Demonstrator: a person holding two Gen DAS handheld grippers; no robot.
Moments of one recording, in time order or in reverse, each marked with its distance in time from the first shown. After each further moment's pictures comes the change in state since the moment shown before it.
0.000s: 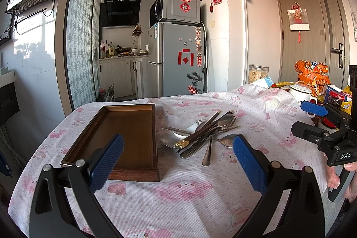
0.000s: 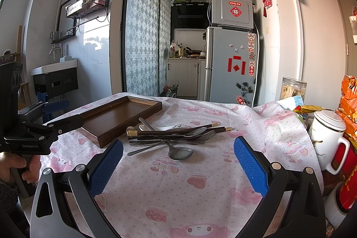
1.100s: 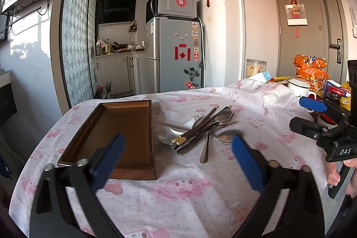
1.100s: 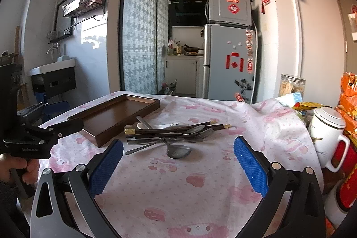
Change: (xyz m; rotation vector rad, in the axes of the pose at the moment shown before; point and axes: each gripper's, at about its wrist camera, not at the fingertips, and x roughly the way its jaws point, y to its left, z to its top) left arm 0.007 -0.003 0.001 0.018 0.035 -0.018; right arm 0.005 -0.005 -0.003 0.014 0.016 -0.022
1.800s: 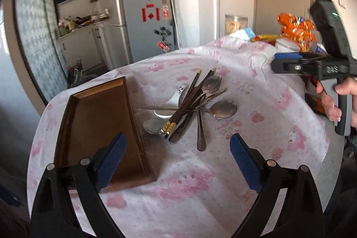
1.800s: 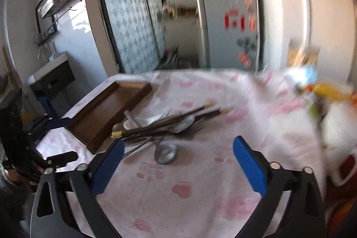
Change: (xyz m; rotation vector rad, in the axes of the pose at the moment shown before) left arm 0.063 0.005 0.032 0.177 0.322 -0.183; right arm 0.084 -0.065 0.048 0.248 0.381 0.163
